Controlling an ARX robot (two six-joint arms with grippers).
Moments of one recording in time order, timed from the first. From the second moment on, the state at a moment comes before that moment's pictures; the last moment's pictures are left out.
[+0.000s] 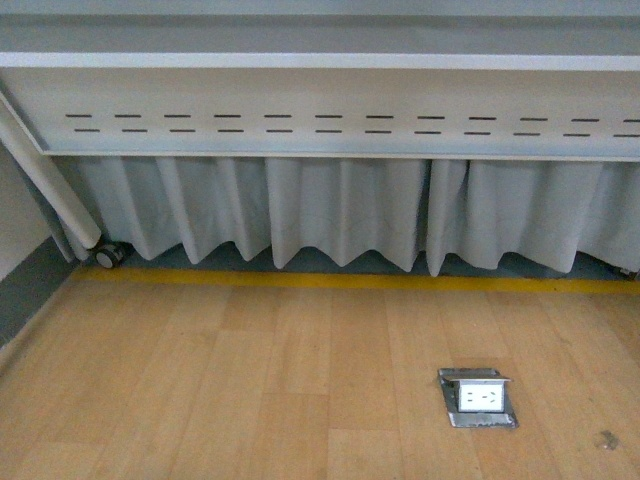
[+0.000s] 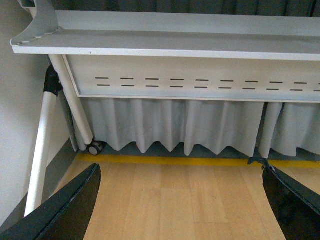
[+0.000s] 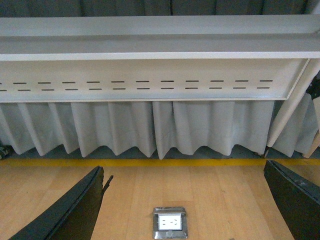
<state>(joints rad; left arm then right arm) 0.00 0.01 0.01 -0.01 0.00 -0.02 0.00 0.00 0.01 -0.01 0.00 -0.01</state>
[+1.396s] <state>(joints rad) 0.00 0.01 0.01 0.00 0.00 -0.02 0.00 0.00 0.01 0.00 0.00 -0.01</state>
